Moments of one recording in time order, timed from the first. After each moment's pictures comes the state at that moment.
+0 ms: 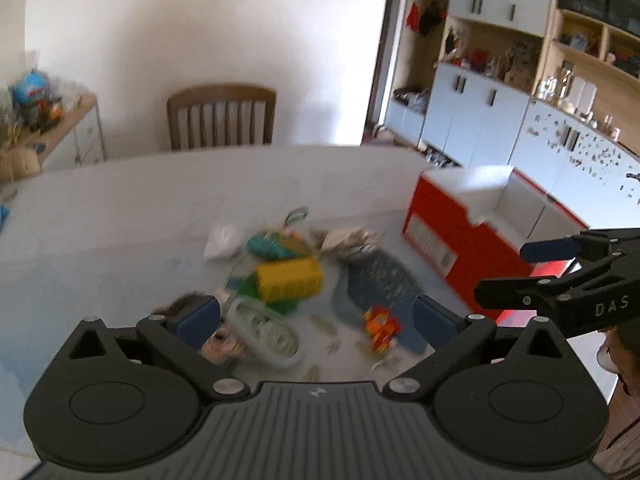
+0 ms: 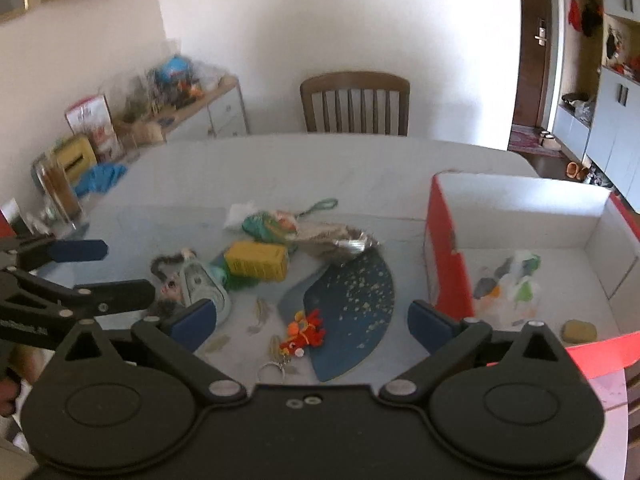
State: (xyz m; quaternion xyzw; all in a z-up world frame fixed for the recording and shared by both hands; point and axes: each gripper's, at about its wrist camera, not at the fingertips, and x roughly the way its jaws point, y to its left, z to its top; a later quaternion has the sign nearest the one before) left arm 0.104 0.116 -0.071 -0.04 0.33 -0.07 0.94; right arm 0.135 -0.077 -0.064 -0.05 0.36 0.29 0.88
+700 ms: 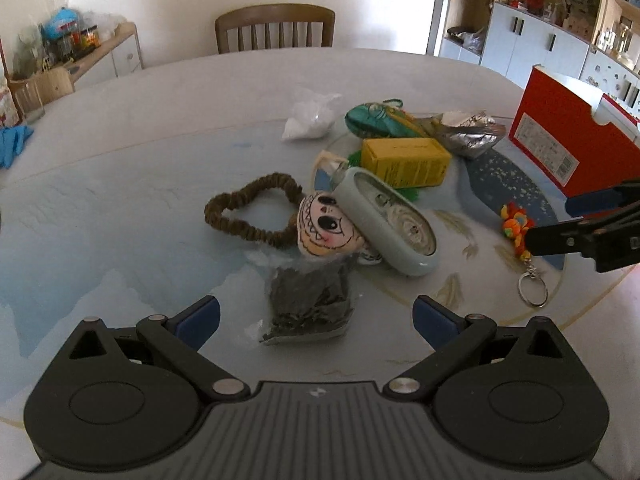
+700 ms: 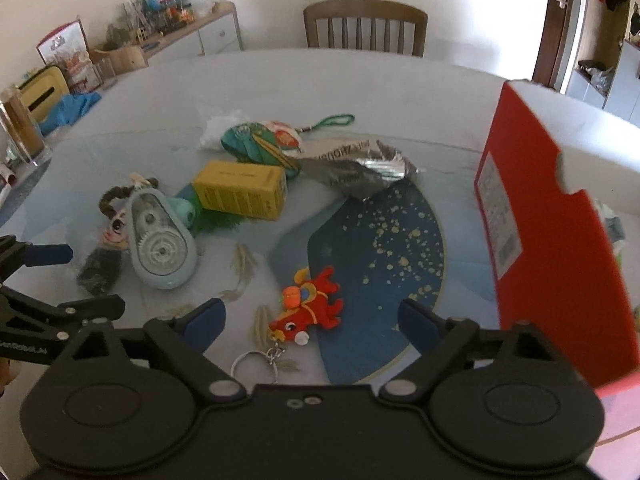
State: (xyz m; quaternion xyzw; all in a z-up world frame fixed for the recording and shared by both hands) left arm 0.127 0.167 -0.175 -0.02 0.42 0.00 0.91; right arm 0.177 -0.027 -0.145 -0.09 0.44 0.28 0.85
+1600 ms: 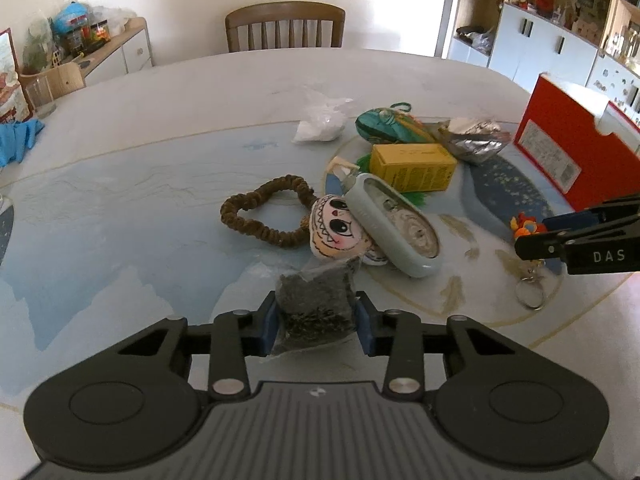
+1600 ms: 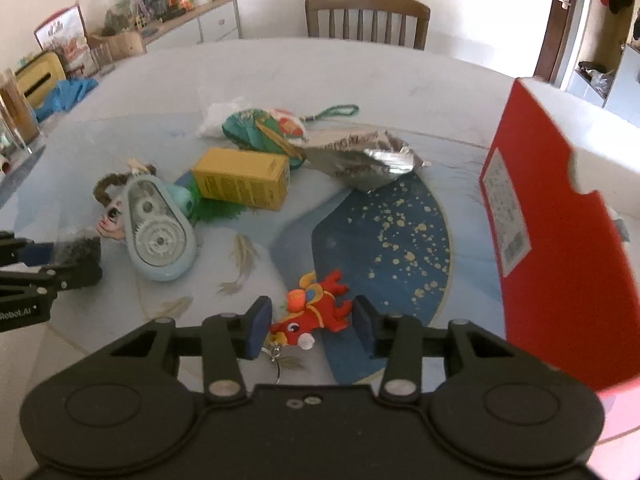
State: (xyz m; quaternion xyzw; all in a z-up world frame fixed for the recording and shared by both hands) left arm 0.120 0.169 -0.159 -0.02 0.43 0.01 0.90; right arm 0.173 -0.022 -0.144 -0.10 0.44 0.27 0.85
